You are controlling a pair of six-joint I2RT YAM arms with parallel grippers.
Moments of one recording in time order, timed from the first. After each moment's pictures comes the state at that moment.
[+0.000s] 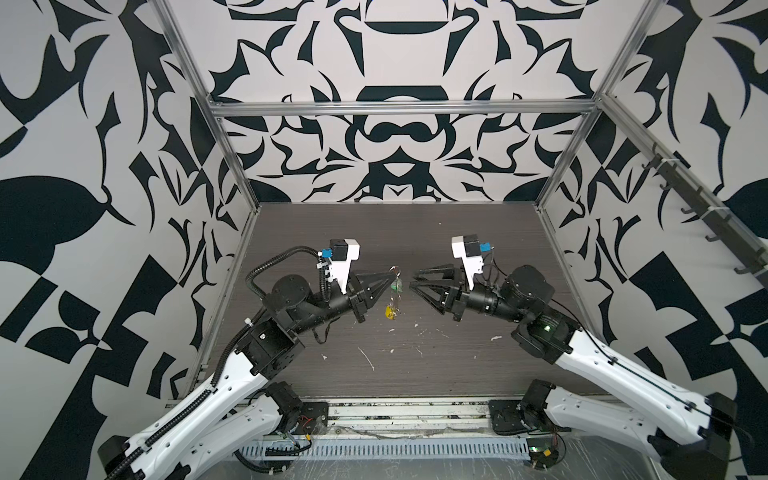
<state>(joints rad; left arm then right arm) -0.79 0.77 0.80 0.03 0.37 -0.48 0.83 0.89 0.84 0.17 -0.46 0.51</state>
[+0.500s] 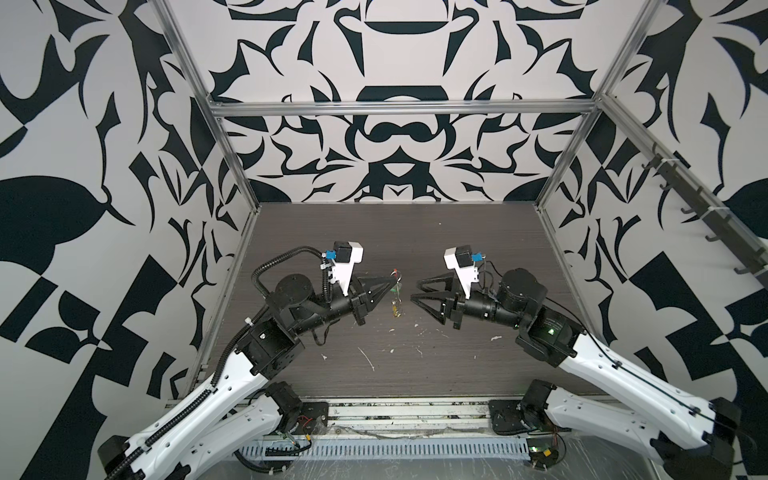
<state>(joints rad) -0.79 0.77 0.80 0.01 0.42 -0.47 0.83 0.90 0.83 -0.02 -0.46 0.38</state>
